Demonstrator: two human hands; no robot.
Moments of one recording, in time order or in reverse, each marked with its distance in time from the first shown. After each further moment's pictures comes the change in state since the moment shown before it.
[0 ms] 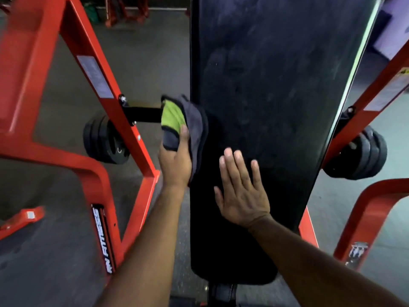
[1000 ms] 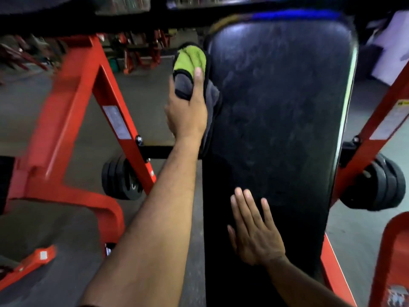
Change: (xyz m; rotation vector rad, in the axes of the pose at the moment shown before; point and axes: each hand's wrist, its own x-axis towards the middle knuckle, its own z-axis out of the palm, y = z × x) left_hand 0.106 0.130 0.061 0.065 0.044 0.156; right_hand -0.003 0.000 0.004 0.030 -0.049 0.021
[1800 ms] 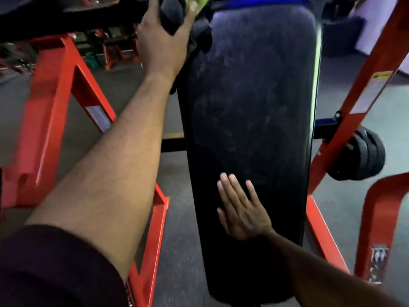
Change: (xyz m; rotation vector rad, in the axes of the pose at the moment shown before) left_hand 0.069 0.059 0.032 0.275 -0.096 0.475; right_hand 0.001 0.000 -0.008 0.019 0.013 0.011
